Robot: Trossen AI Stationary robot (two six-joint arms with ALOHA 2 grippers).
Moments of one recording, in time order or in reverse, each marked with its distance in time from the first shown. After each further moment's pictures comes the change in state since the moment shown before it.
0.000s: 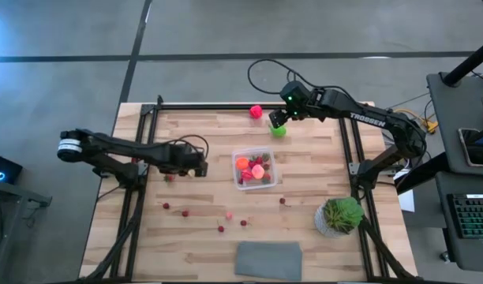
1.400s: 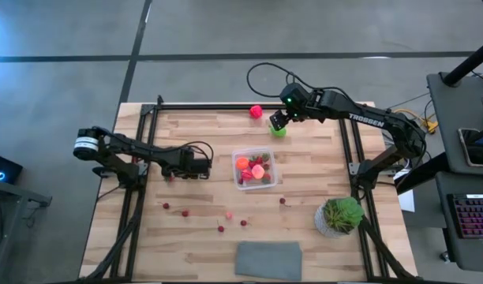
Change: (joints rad) left arm -0.003 0.193 0.000 0.022 -0.035 -0.055; right arm 0.000 0.002 -0.027 0.000 0.000 -0.044
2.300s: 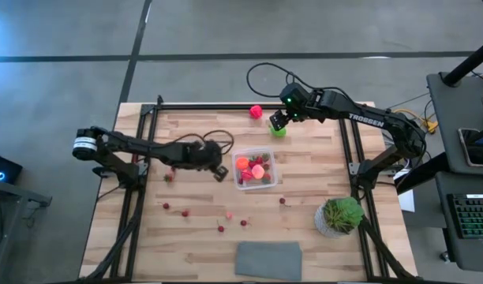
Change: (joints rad) left arm 0.008 -0.024 0.126 0.376 -0.075 0.774; right arm 0.000 0.000 0.000 -0.001 -0.005 0.000
